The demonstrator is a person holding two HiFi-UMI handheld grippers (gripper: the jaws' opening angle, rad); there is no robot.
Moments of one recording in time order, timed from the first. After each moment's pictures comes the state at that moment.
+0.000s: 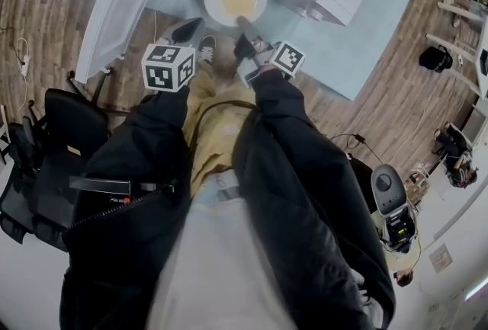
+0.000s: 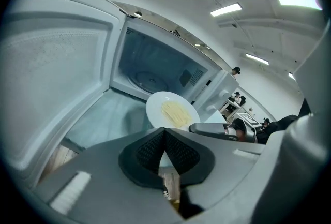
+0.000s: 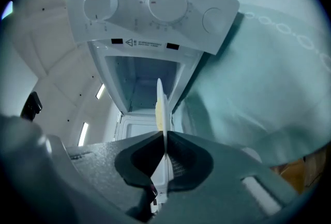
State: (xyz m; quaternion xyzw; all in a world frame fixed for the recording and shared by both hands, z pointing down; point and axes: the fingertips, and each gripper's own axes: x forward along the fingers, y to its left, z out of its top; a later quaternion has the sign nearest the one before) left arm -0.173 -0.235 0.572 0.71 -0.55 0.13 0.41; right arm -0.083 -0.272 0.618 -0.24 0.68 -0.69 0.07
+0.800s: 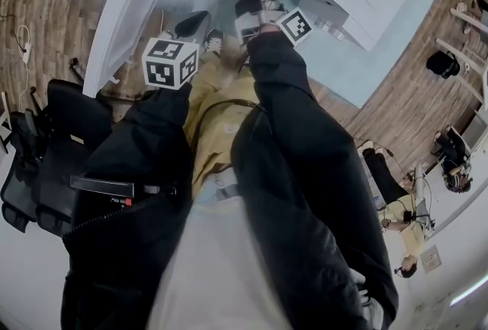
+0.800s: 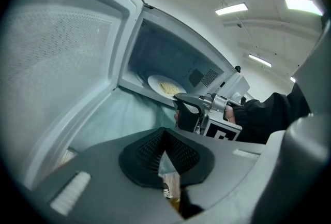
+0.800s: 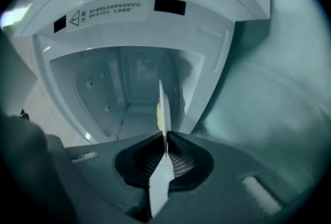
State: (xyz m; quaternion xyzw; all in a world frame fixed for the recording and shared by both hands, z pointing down) left arm -0.211 -0.257 0.595 0.71 -0.54 0.13 0.43; right arm -0.145 -0.389 0.634 -0.33 0.60 -0.70 0.20
